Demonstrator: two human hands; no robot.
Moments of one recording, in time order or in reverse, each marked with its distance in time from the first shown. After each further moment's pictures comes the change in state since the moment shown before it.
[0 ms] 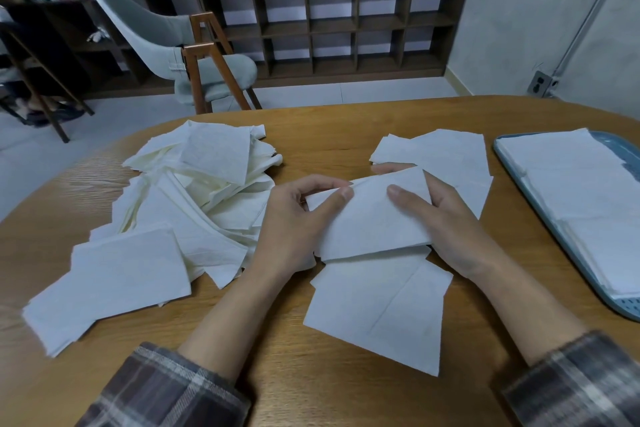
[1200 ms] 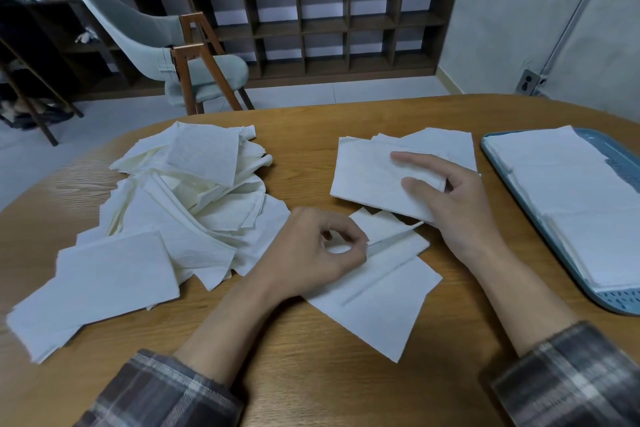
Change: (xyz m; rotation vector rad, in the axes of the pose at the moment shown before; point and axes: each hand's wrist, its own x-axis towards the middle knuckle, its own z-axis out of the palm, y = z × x) left_hand -0.015 -0.009 0.007 0.380 -0.392 0.208; right_hand 0.006 0.009 -0.022 -0.133 0.285 -0.167
